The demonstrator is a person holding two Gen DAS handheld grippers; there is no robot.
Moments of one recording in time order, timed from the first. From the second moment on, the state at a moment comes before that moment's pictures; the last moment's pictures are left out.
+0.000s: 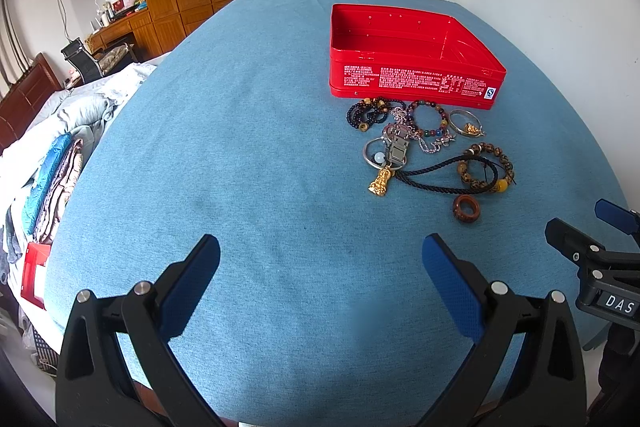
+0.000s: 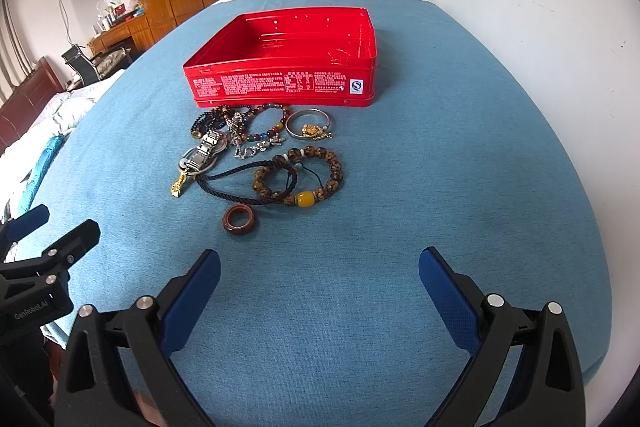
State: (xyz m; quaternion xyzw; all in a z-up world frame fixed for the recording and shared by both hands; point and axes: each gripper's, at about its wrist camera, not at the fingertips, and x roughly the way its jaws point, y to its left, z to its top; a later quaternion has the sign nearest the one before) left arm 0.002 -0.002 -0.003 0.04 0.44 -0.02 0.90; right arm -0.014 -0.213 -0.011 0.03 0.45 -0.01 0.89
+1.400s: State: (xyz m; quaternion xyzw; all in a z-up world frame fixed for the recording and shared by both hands) left arm 0.129 -0.032 -0.014 0.00 0.52 -0.09 0.85; right arm 0.079 -0.276 -0.022 0.14 0.52 0.07 0.84
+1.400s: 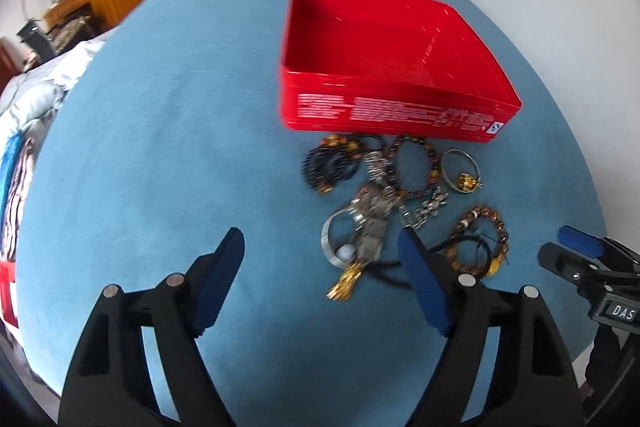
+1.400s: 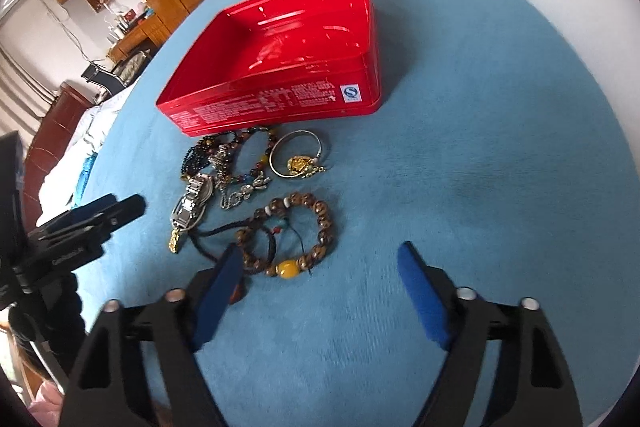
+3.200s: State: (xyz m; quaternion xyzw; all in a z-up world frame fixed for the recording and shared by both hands) left arm 0.166 -0.030 -0.013 -0.04 0.54 -0.17 0.82; right arm 0.188 -0.244 -0.054 0.10 0.58 0.10 0.80
